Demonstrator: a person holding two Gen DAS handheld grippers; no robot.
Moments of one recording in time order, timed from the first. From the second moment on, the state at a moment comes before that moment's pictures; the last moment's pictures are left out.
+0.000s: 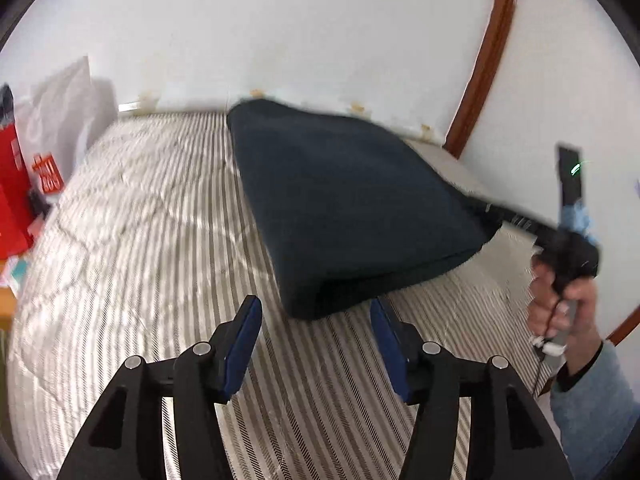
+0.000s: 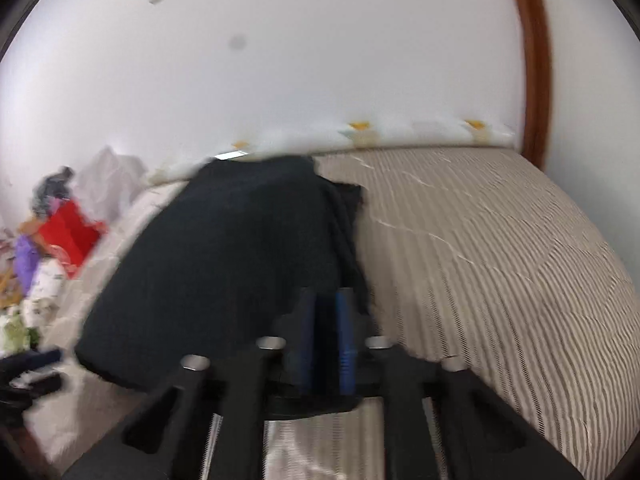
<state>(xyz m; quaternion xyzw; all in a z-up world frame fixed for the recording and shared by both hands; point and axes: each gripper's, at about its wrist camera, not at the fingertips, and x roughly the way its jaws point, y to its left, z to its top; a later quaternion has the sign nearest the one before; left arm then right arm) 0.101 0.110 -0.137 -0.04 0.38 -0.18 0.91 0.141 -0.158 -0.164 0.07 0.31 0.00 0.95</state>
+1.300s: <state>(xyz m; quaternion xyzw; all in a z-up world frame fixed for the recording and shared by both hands) 0.194 0.101 -0.145 -0.03 0.41 -0.16 0.90 0.192 -0.174 -0.147 0.09 0.34 0.04 0.93</state>
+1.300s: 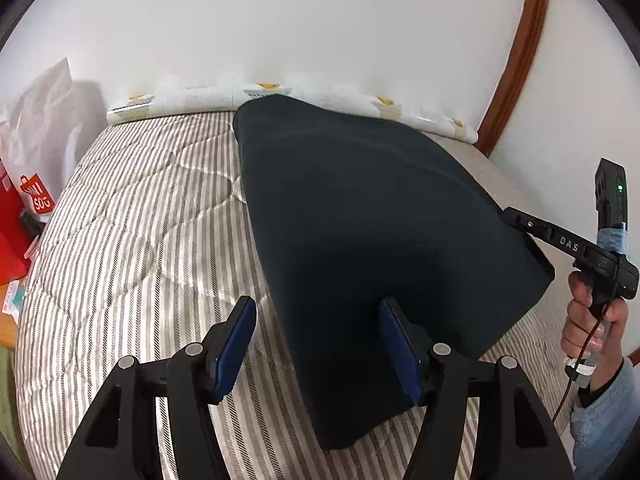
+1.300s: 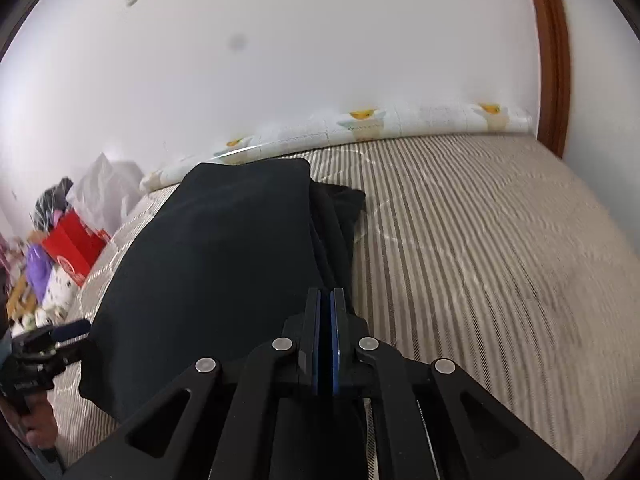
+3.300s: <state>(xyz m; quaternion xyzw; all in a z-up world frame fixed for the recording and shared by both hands) 0.218 0.113 -0.141 -0.04 0.43 -0.13 0.89 0.261 -0.163 -0.126 0.08 0.38 0.00 0.92</state>
